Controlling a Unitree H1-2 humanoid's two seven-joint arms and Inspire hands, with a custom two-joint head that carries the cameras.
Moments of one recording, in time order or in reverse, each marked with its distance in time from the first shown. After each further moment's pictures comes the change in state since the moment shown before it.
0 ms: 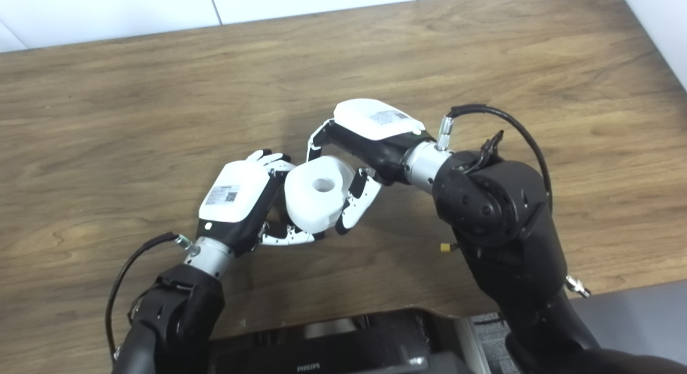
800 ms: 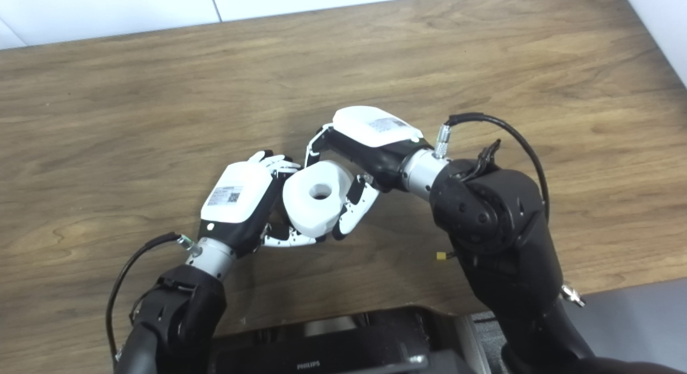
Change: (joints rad) left arm 0.012 -0.012 -0.001 -0.014 0.020 0.005 -0.020; right arm 0.040 0.032 0.006 -0.002 -0.019 -0.010 -0.011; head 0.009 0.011
